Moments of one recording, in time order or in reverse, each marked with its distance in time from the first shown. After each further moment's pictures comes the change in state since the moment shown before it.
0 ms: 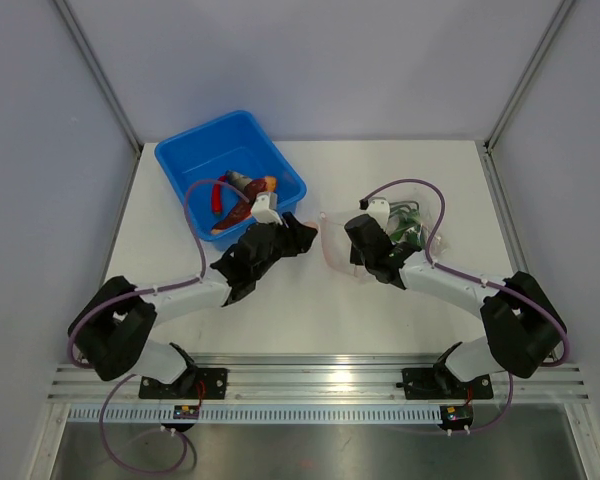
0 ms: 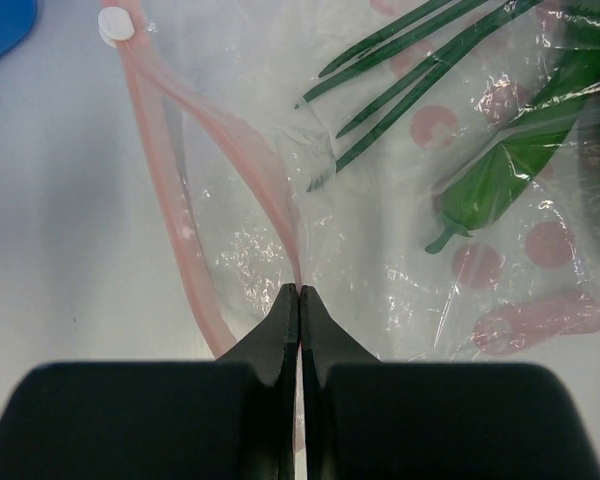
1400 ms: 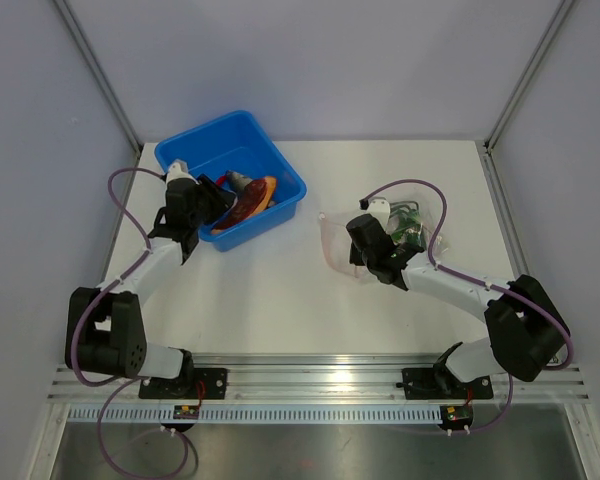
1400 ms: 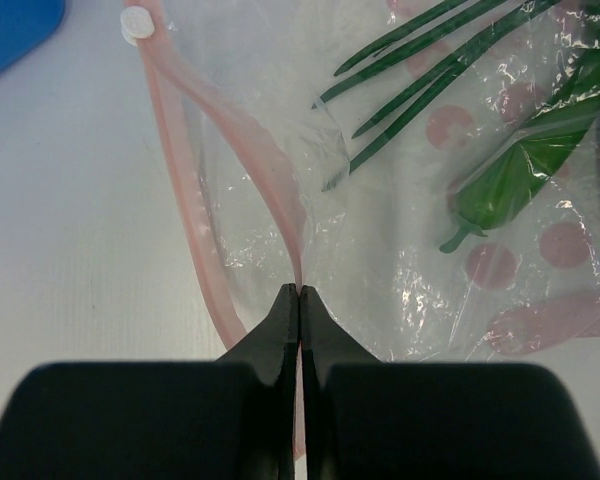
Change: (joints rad) left arm 0.615 -0.061 0.183 -0.413 0.206 -0.024; right arm -0.001 -0.024 -0.005 0.000 -0.037 0.000
